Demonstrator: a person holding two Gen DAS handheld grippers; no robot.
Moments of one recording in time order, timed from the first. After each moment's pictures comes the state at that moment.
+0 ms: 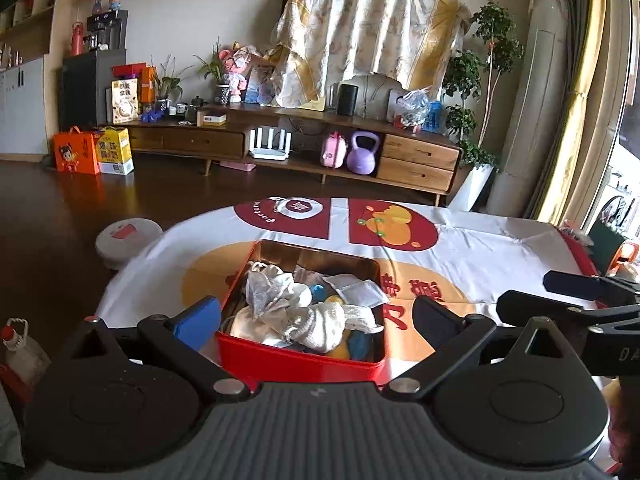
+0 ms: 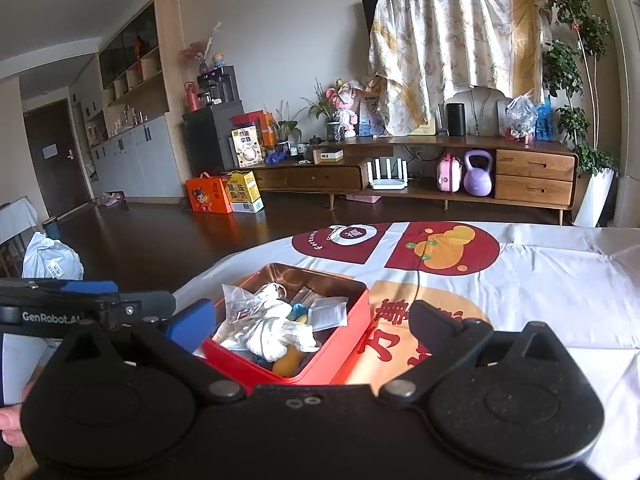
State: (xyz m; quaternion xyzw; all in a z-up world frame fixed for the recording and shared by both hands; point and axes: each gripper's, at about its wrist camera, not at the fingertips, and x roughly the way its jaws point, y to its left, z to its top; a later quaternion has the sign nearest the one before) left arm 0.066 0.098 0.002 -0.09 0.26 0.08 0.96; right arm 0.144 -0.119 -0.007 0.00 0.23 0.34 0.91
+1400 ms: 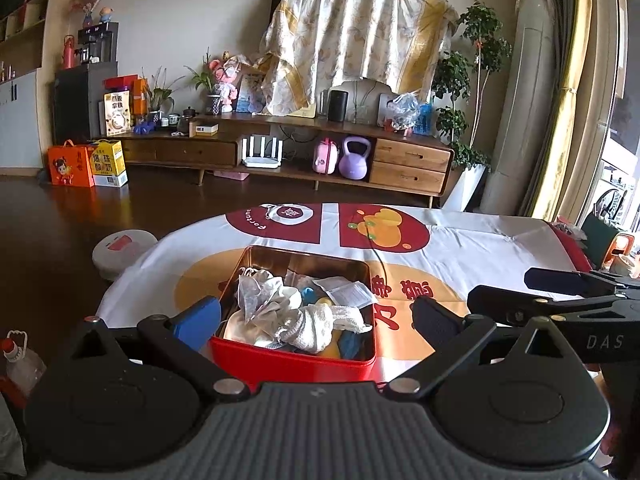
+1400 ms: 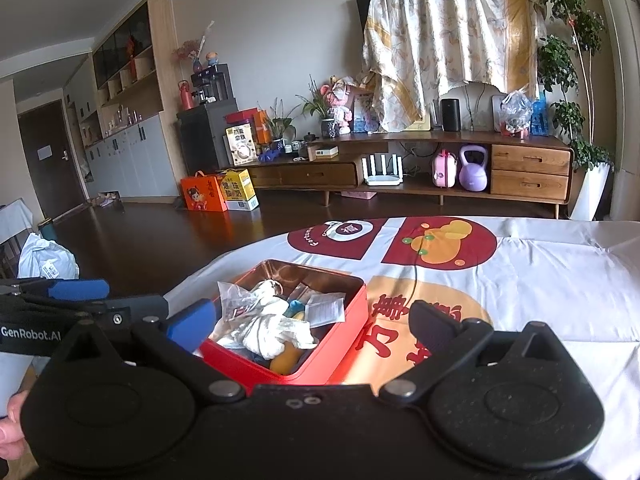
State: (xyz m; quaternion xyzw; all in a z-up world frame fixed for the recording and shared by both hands) left arm 0.061 0.086 0.002 -0.07 0.25 0.07 0.96; right arm 0.146 -0.115 -0.012 0.01 0.24 0.33 0.91
